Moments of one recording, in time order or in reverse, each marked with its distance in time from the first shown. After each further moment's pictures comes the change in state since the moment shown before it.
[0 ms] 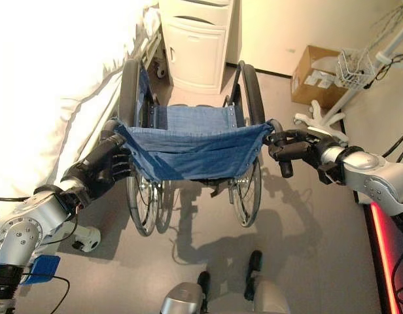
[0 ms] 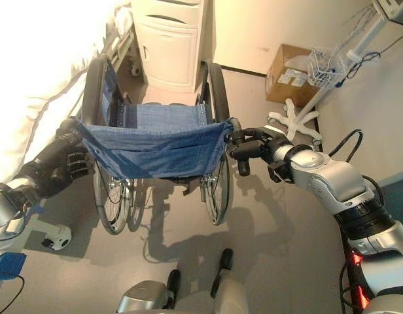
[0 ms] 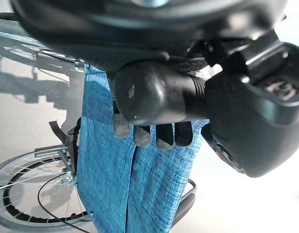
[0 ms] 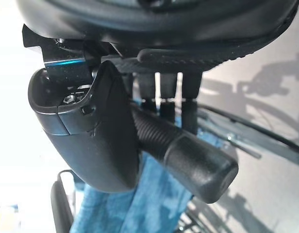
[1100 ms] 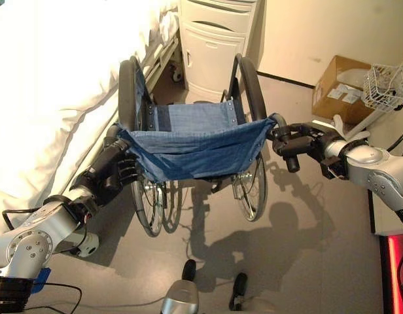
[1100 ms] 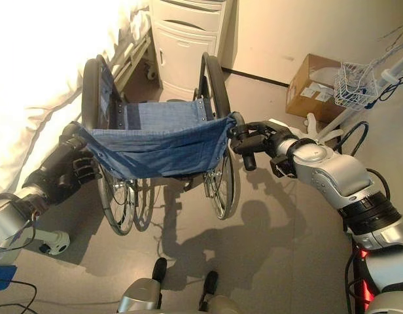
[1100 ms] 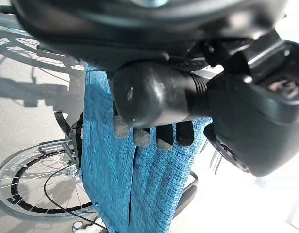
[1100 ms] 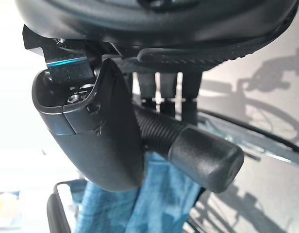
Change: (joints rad) left arm 0.070 -0.078 0.015 -0.081 0.003 -0.043 0.020; right arm -0.049 -0.034 0.031 0.005 -0.004 -0.014 -0.033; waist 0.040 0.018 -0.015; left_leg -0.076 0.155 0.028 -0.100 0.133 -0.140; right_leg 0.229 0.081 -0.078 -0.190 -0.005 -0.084
